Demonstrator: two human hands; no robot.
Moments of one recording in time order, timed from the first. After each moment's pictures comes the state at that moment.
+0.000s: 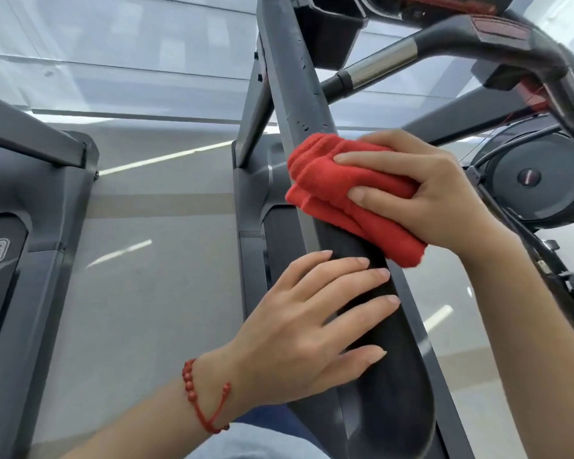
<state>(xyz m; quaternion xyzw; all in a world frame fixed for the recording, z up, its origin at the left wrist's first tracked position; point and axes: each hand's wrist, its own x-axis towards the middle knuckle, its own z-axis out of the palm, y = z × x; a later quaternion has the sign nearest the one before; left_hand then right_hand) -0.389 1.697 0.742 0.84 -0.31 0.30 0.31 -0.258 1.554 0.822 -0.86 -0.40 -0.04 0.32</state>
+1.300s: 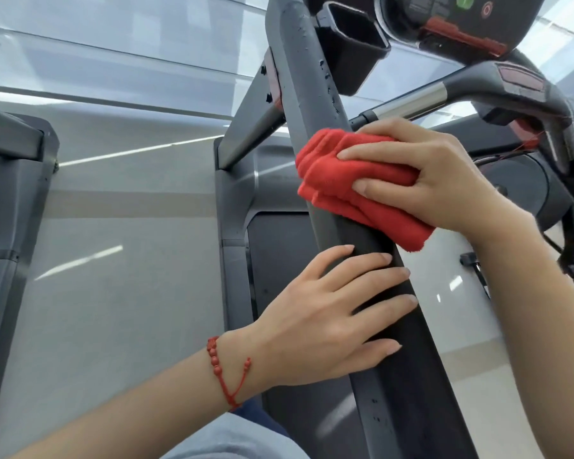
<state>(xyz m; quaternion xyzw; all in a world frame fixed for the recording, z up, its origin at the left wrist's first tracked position) -0.294 1.746 0.739 0.84 -0.34 0.28 0.31 -0.165 1.621 0.844 -0.89 -0.41 -0.02 0.18</state>
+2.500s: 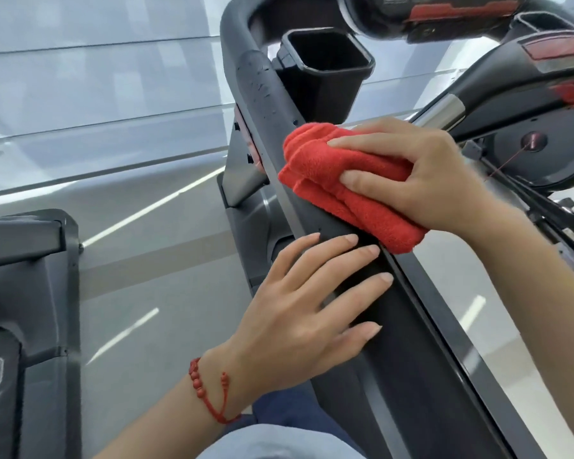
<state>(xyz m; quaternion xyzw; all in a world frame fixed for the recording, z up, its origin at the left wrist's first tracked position) -0.166 1.798 0.742 0.83 -0.36 0.29 0.31 -0.064 1.637 0.819 -0.89 -0.29 -0.06 0.34</state>
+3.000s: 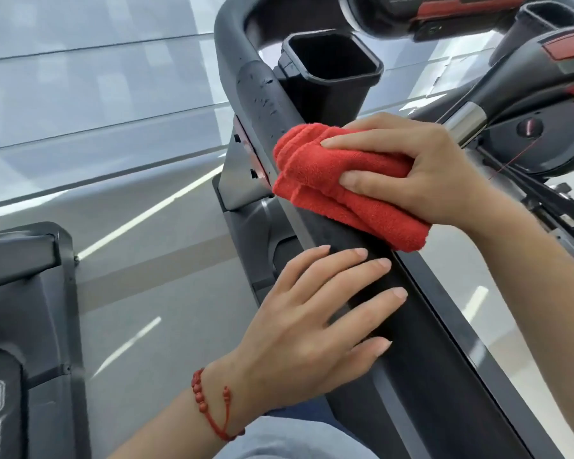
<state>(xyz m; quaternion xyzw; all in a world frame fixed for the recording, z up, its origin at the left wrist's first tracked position) -0.138 1.817 0.743 0.81 -0.39 0.28 0.33 -0.031 1.656 0.820 -0.88 -0.30 -0.04 0.36</state>
